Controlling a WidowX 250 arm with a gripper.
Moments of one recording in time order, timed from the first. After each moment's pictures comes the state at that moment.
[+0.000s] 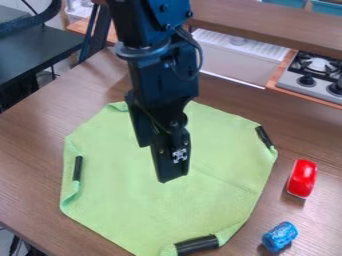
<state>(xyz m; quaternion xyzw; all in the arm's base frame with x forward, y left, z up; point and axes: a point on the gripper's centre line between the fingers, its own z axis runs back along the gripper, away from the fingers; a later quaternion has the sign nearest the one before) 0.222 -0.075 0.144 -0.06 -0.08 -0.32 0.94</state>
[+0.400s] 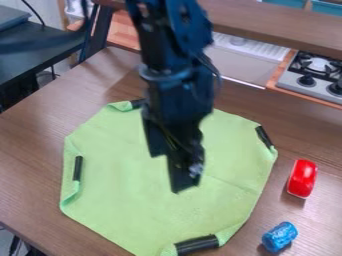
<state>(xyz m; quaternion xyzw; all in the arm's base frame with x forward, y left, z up) 0.234 -0.087 0.122 -0.04 -0.08 -0.31 0.95</state>
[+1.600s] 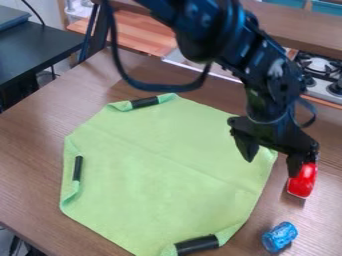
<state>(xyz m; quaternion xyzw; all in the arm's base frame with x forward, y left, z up) 0.357 -0.156 0.066 -0.08 -0.24 -0.04 0.97</state>
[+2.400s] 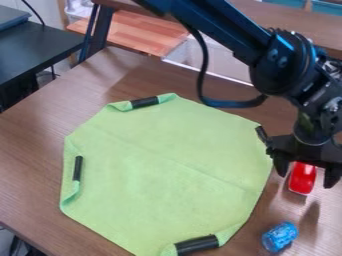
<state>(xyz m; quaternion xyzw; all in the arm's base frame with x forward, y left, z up) 0.392 -0.198 0.035 -0.07 -0.24 0.03 0.97</state>
